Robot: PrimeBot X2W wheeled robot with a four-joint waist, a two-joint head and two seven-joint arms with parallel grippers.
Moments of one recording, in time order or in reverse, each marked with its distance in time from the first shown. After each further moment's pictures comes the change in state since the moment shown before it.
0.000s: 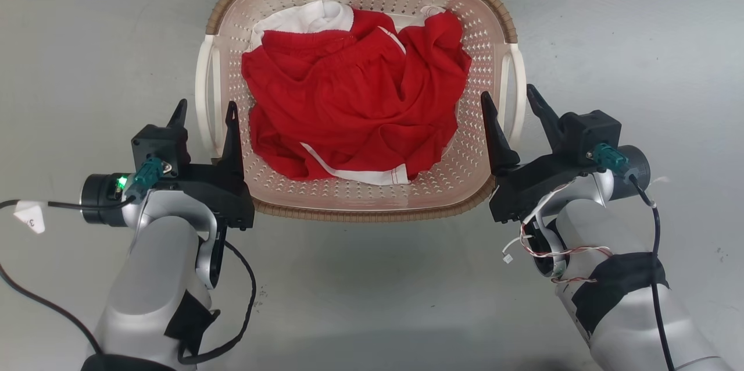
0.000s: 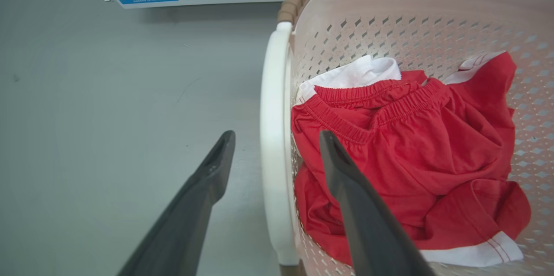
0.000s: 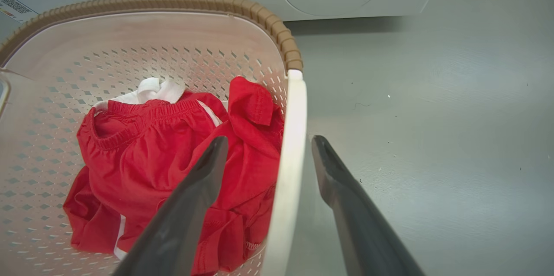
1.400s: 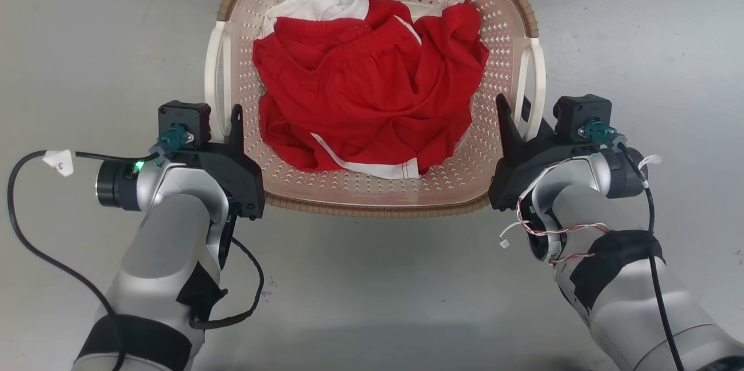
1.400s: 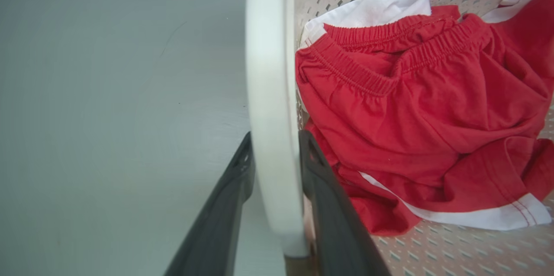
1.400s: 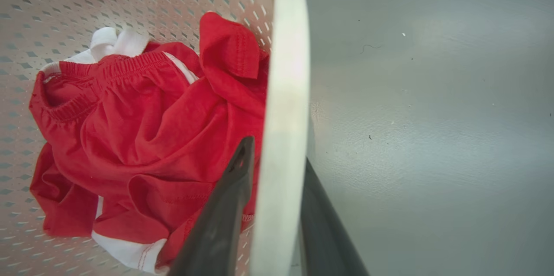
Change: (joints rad) left arm -0.164 -0.031 -0.057 0.272 -0.013 -0.026 0.075; right arm -0.133 -0.001 0.196 0.204 0.244 -0.068 0.053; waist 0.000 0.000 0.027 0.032
